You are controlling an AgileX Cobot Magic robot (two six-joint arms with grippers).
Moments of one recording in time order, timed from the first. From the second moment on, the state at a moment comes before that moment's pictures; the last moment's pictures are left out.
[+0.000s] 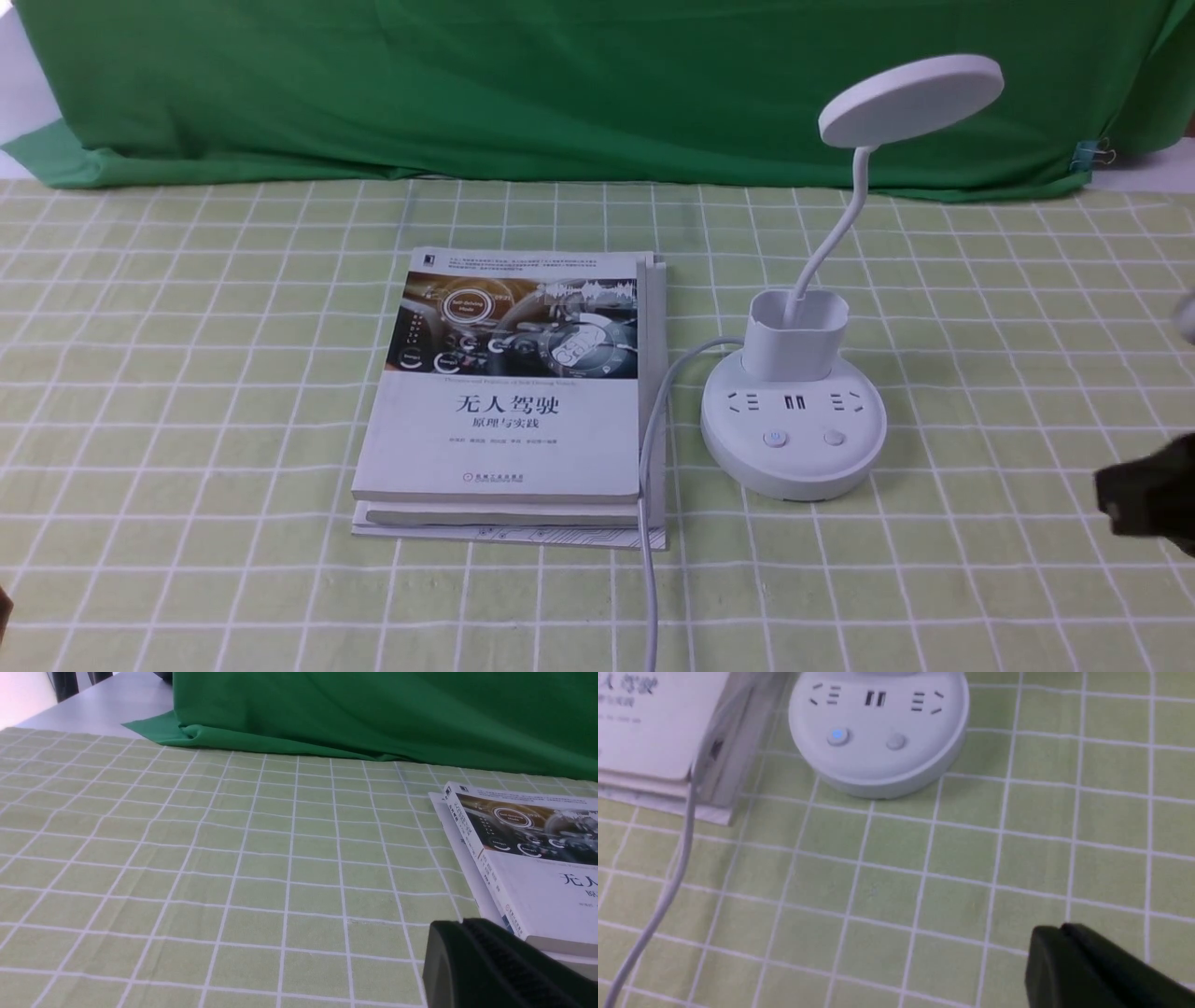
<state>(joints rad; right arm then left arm) 0.17 1.05 -0.72 0.25 0.70 -0.21 0.04 0.00 0.01 0.04 0.24 -0.07</state>
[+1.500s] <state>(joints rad) 0.33 1.88 -1.21 0.28 0.58 -0.31 0.04 0.00 0.01 0.04 0.24 -0.07</state>
